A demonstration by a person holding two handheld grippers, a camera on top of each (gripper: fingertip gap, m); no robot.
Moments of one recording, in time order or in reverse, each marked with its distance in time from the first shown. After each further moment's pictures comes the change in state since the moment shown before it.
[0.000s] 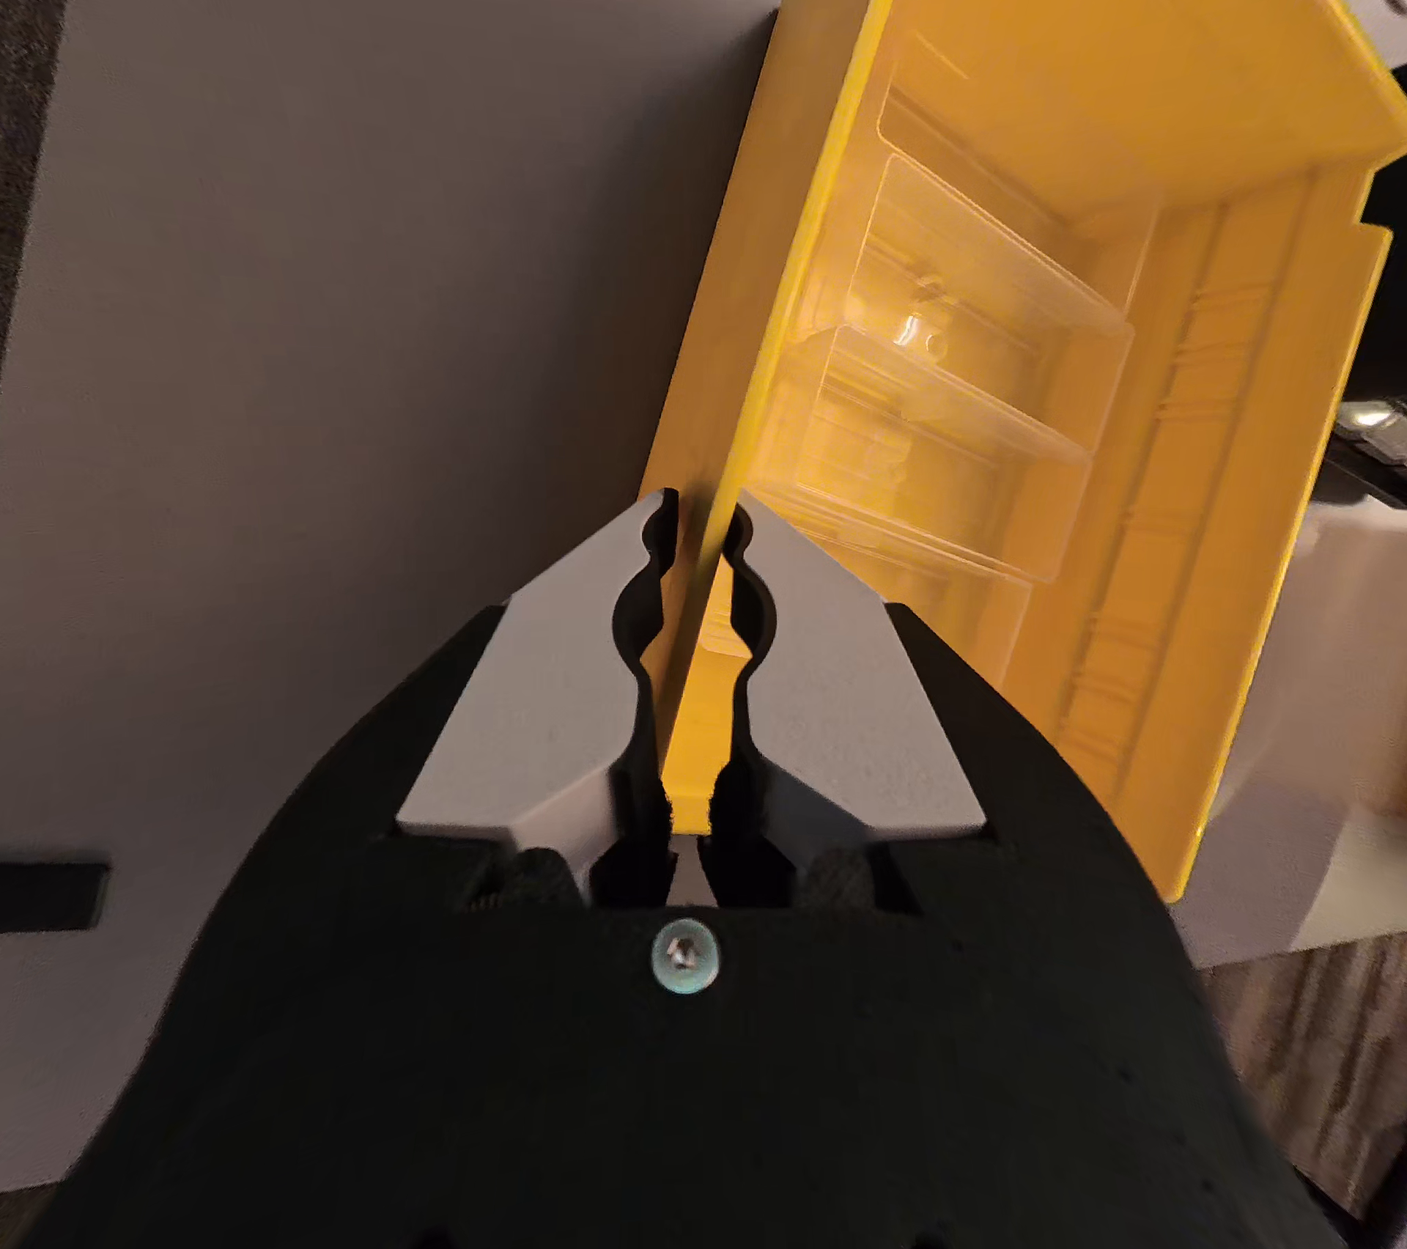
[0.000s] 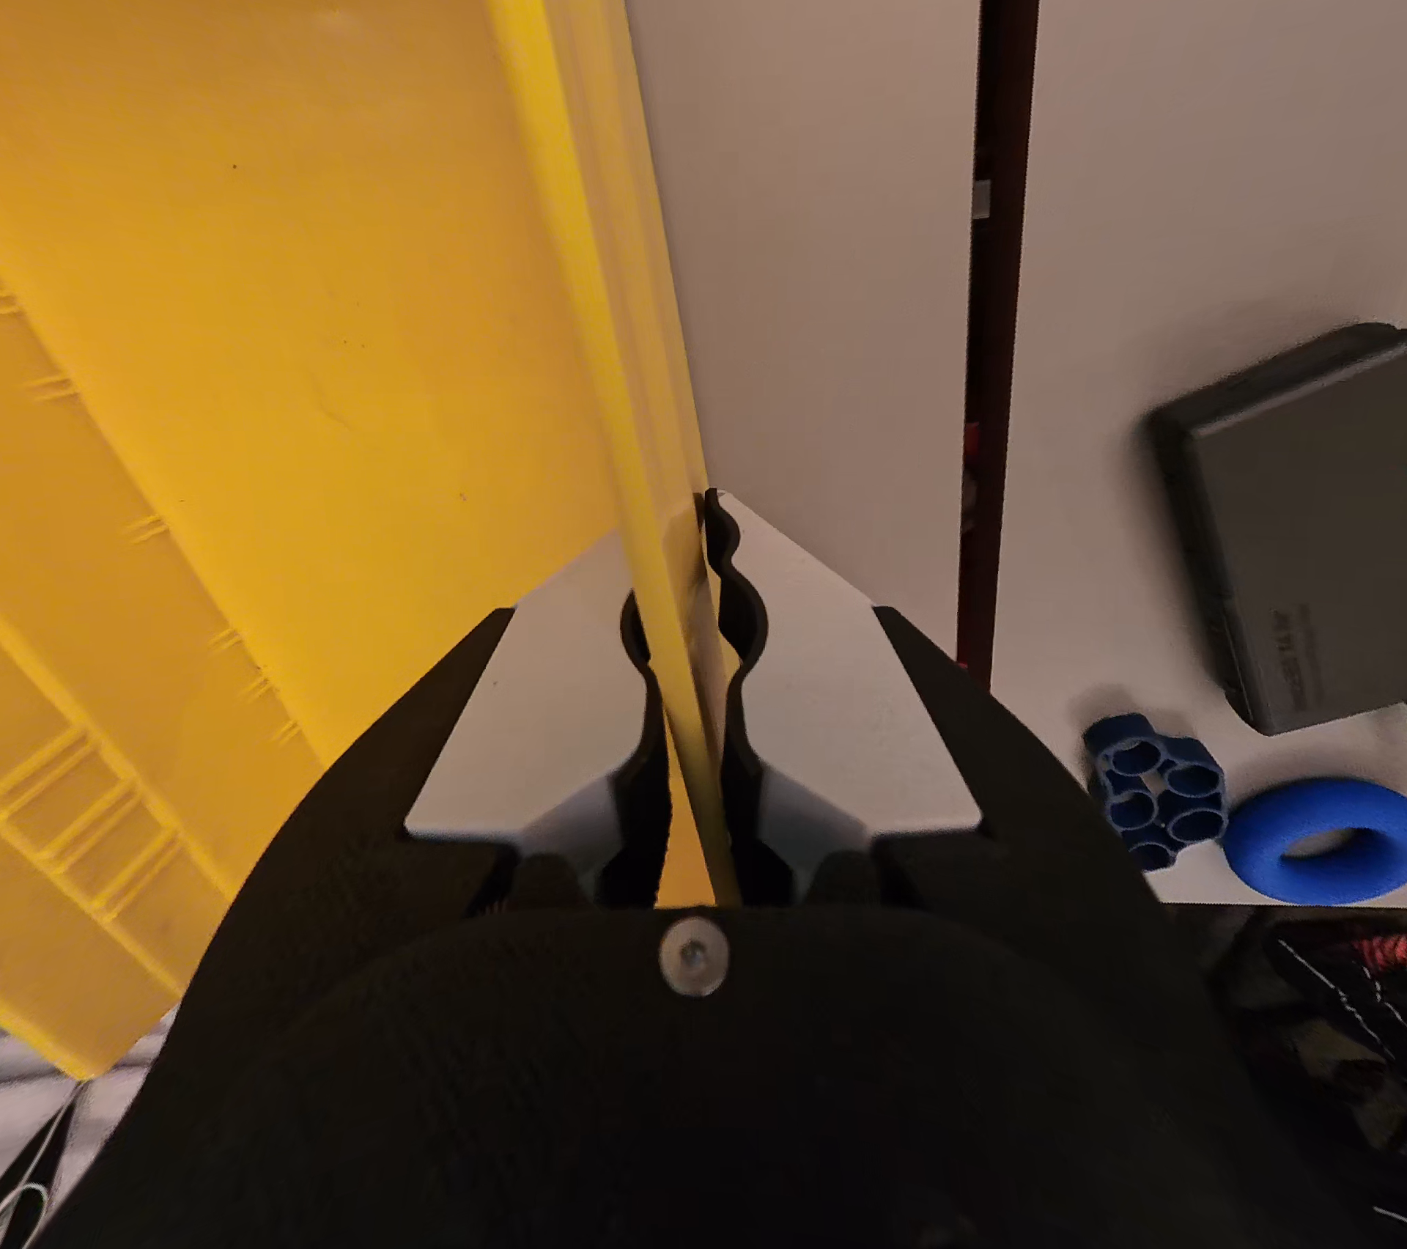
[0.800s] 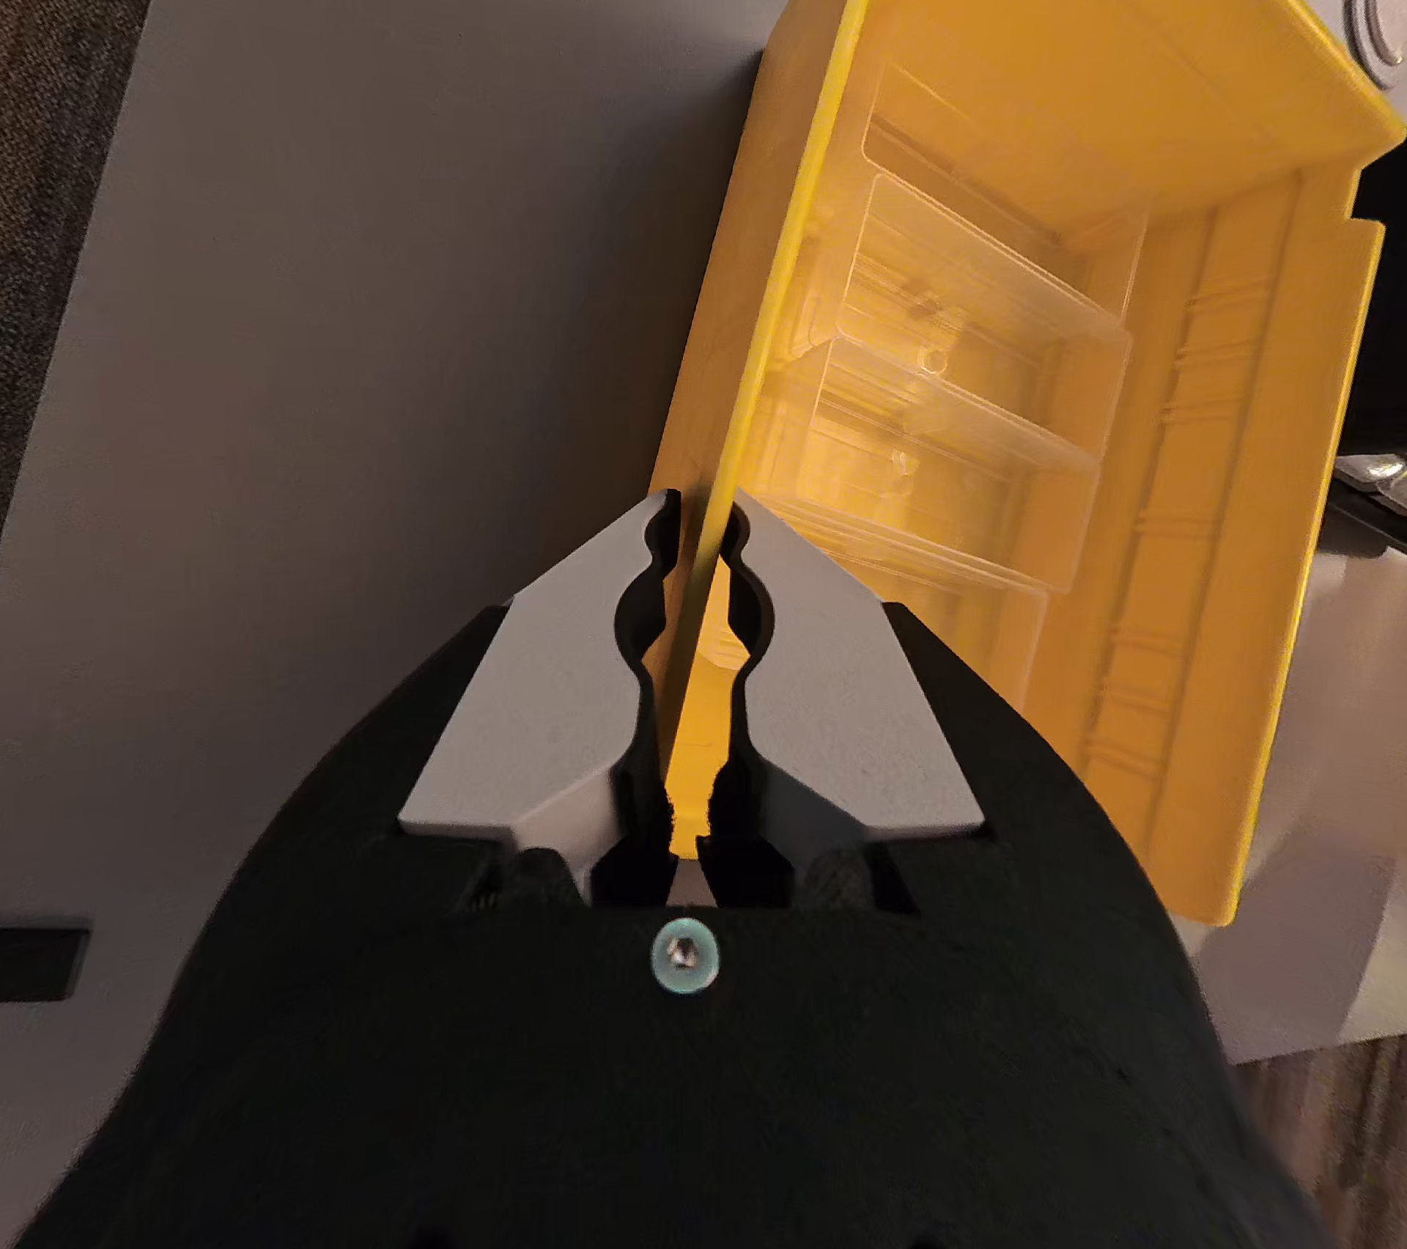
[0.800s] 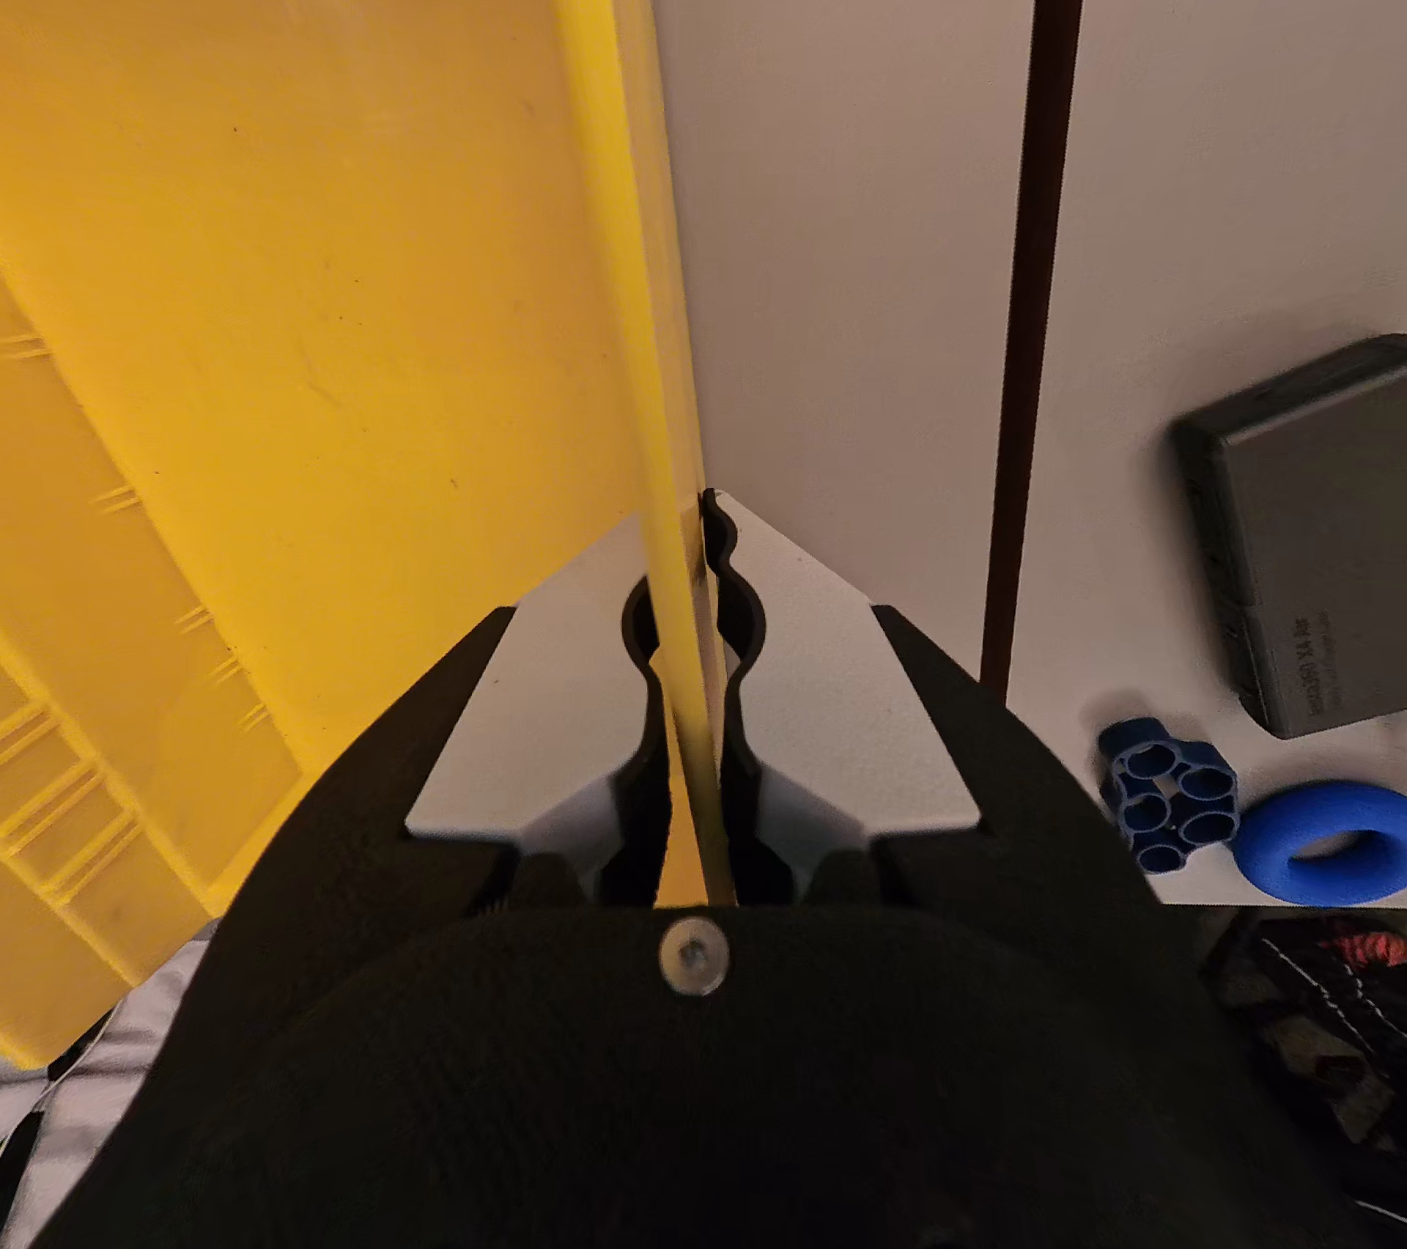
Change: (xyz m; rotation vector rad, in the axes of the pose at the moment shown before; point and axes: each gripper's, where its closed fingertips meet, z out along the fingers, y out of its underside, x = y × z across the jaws) left arm 0.001 -0.013 0.006 0.084 -0.009 0.007; right arm -0.009 0.000 0.001 0.001 0.010 -0.015
